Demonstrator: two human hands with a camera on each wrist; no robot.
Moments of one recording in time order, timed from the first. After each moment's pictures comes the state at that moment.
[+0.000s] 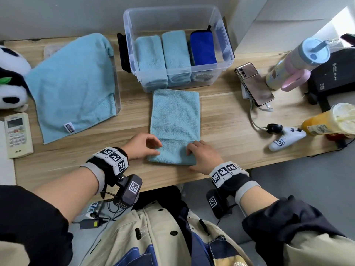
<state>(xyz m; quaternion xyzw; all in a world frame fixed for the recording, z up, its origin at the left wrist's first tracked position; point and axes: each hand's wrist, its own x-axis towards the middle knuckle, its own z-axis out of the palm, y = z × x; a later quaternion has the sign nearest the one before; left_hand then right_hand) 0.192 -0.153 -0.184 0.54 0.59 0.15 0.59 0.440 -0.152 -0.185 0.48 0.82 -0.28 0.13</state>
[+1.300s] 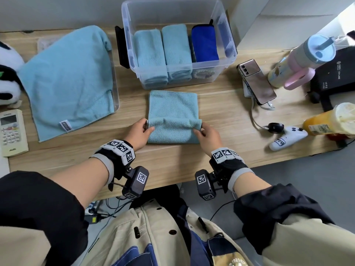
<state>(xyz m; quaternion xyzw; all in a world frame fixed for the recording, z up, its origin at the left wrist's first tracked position) 0.197 -0.131 -0.193 0.52 0.73 0.14 0.43 0.432 -0.114 -0.192 0.68 0.60 -0.41 -0.11</state>
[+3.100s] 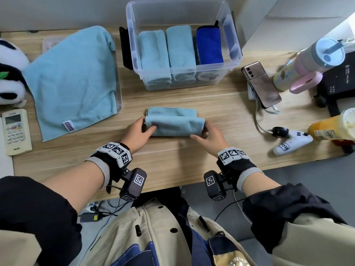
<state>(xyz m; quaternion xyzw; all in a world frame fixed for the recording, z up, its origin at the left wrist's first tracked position) 0.190 -0.131 -0.187 0.49 0.73 0.21 0.43 0.439 -0.100 -0.193 0.65 0.64 -0.40 -0.06</state>
